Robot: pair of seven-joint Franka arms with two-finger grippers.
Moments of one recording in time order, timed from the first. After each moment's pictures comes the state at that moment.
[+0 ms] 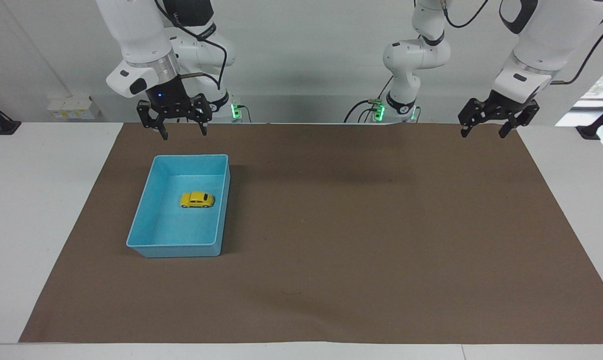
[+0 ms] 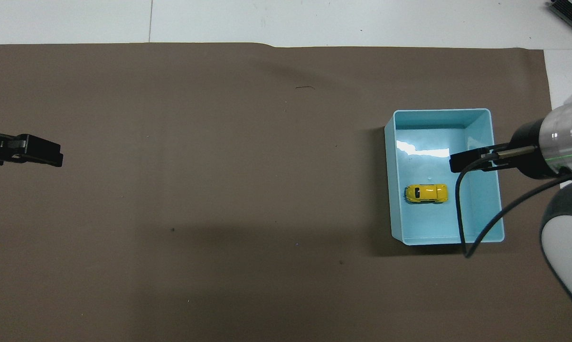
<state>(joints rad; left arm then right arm) 0.07 -0.01 -0.16 -1.54 0.01 1.52 0.00 -0.09 -0.04 0.20 -1.60 0.05 1.60 0.02</state>
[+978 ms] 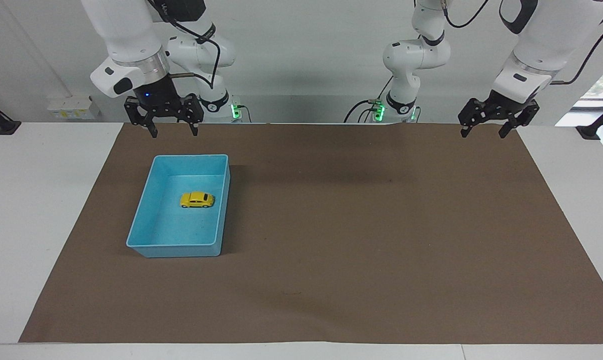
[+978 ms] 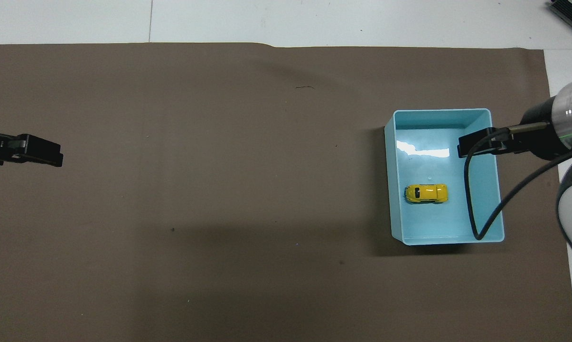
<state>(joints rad) 0.07 -0.01 -0.16 -1.54 0.01 1.52 0.00 -0.08 0.03 0.20 -1.49 -0.01 1.52 0.10</state>
